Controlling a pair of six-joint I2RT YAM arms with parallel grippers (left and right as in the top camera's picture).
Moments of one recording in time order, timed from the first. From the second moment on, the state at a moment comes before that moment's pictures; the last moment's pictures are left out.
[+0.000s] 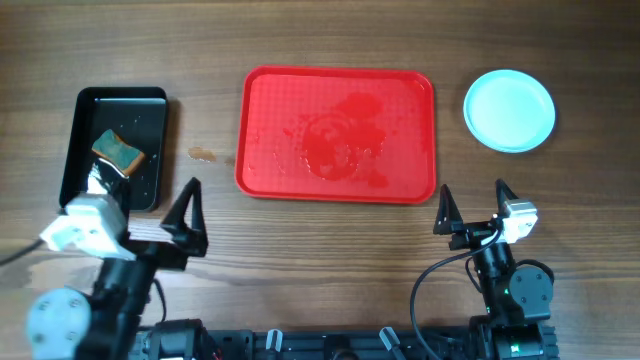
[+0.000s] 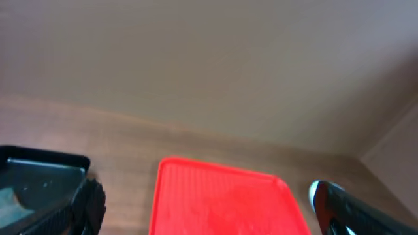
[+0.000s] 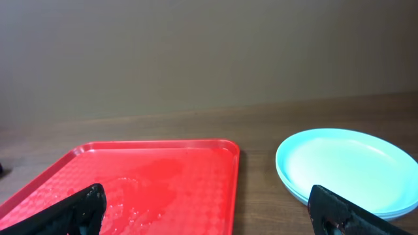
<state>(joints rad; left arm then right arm) 0.06 0.35 0.85 -0.60 0.24 -0.31 0.08 0.02 0.01 0.00 -0.06 0.15</state>
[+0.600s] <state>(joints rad) 0.03 0.02 0.27 -0.08 0.15 -0.29 0.08 0.02 0.01 0.00 -0.06 0.15</state>
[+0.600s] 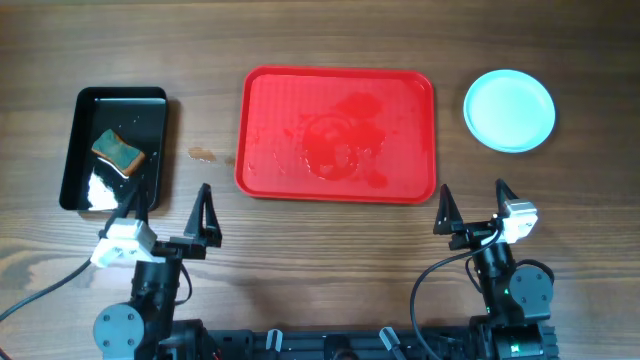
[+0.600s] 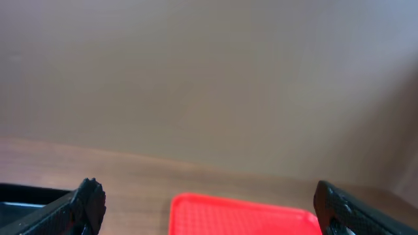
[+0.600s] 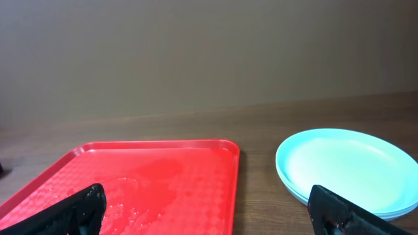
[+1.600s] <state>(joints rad) 0.03 0.01 0.04 0.21 0.10 -0.24 0.08 0.02 0.01 0.00 -0.06 0.15</state>
